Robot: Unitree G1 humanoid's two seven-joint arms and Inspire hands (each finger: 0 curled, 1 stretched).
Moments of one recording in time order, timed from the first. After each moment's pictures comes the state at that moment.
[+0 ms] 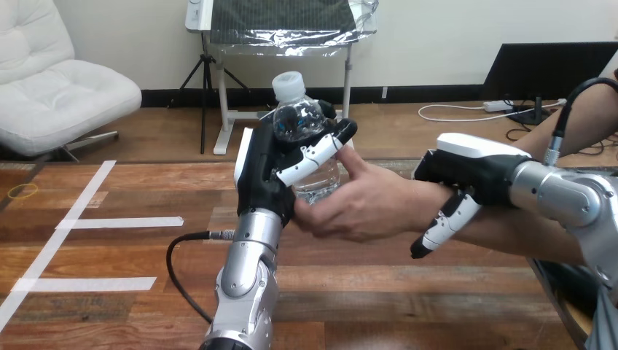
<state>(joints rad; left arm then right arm) -0.55 -0.16 0.09 0.88 -0.12 -0.58 -0.12 -0.59 -0.65 0.29 0.39 -0.49 -0.07 0.61</state>
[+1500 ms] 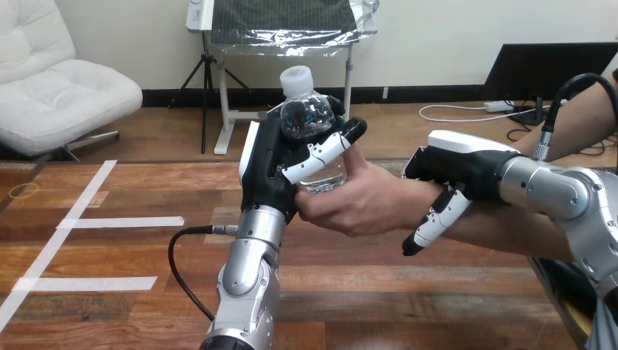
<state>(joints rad) -0.56 -0.16 0.07 0.88 -0.11 -0.60 -0.14 -0.62 -0.62 0.29 0.39 -0.49 -0.03 0.63</state>
